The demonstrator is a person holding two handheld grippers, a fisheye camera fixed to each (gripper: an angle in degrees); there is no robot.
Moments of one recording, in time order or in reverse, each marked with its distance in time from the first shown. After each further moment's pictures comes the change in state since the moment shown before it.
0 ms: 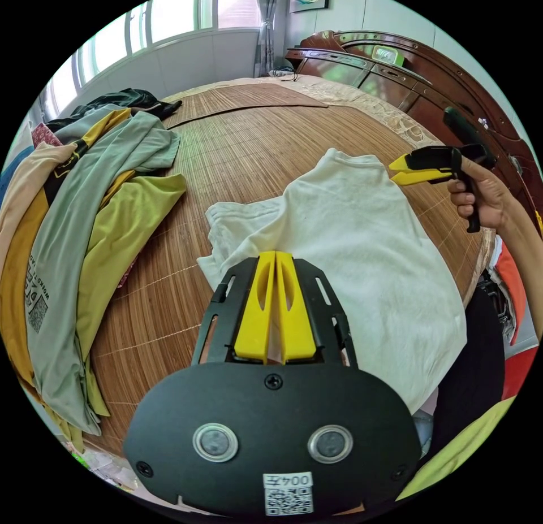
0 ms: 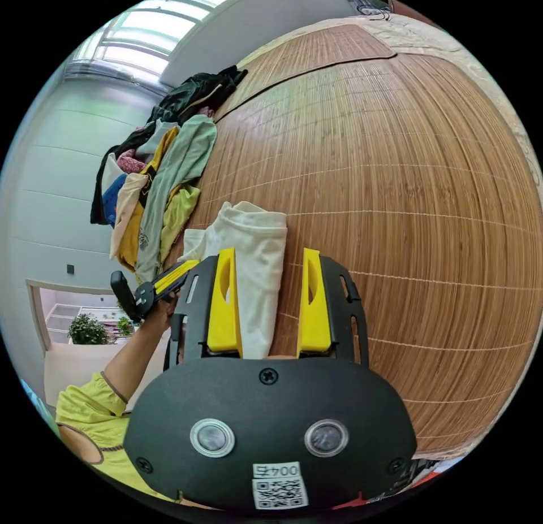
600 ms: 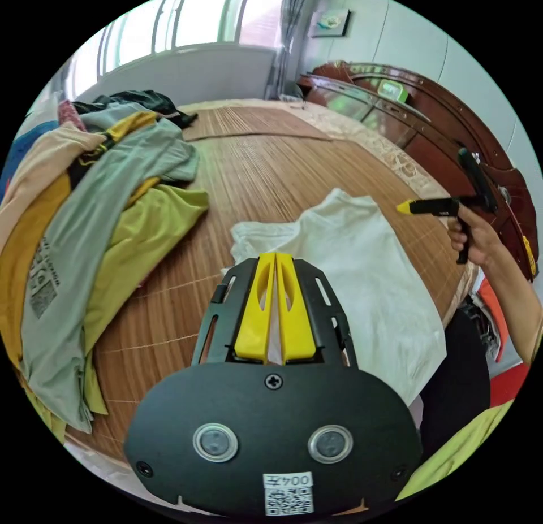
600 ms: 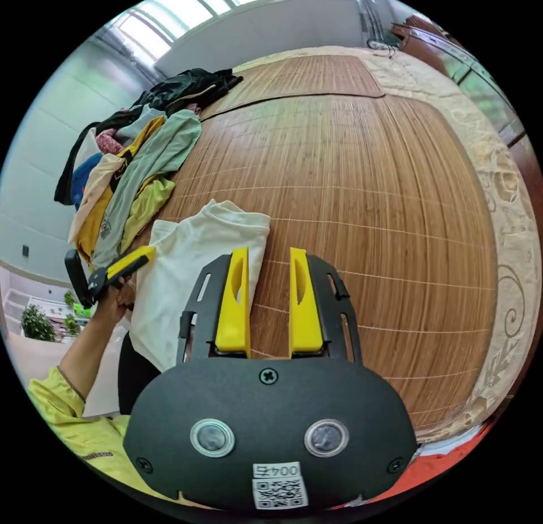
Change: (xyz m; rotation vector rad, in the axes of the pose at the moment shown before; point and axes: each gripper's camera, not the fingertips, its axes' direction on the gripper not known) left arm -0.066 -0.005 -0.102 0.188 0.041 -0.119; right arm -0.049 0.043 -0.016 0.104 0.271 -0.149
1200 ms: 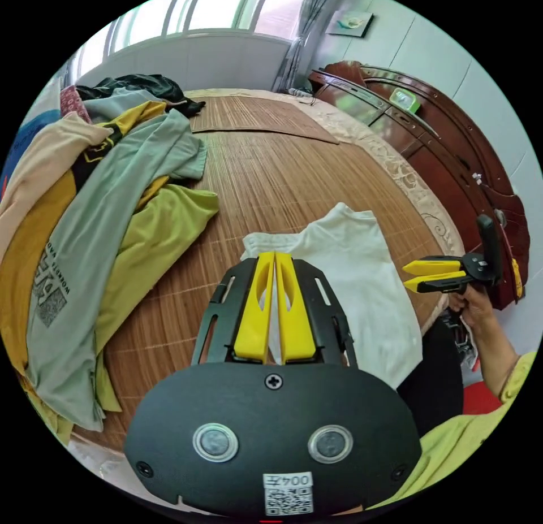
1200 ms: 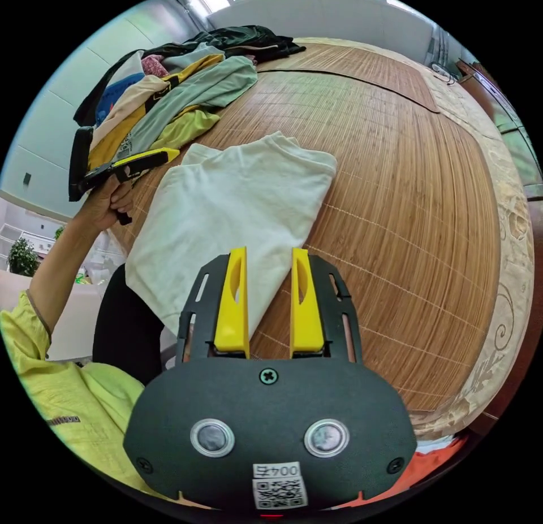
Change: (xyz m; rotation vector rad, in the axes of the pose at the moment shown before) left arm -0.037 -0.041 -0.063 -0.138 0.122 -0.056; right arm -0.063 0.075 0.017 -0.150 0.023 -0.201
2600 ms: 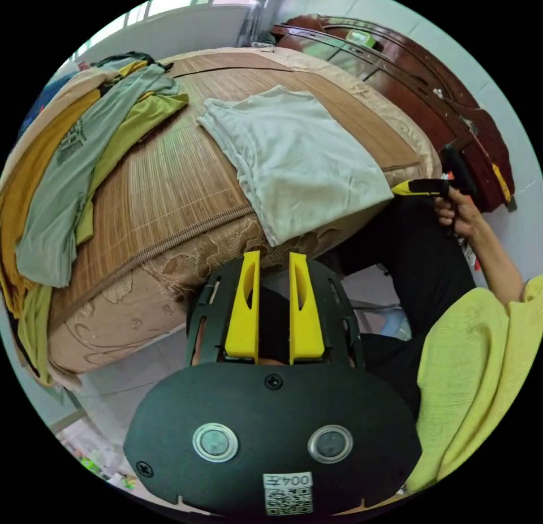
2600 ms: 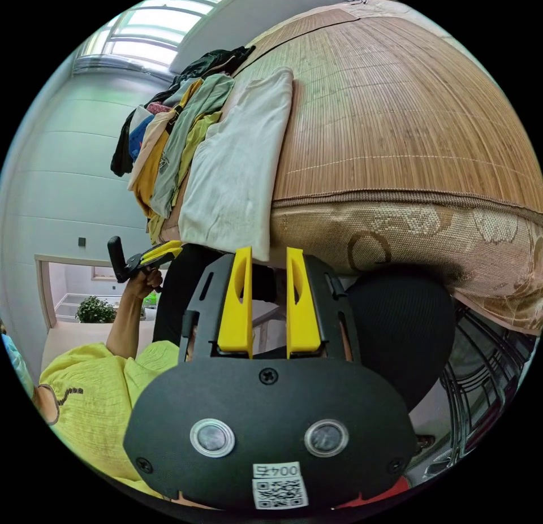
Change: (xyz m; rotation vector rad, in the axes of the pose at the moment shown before) left arm 0.206 0.323 -0.092 -0.264 -0.087 0.212; right arm 0.062 0.205 -0.004 0.068 -0.416 0.325
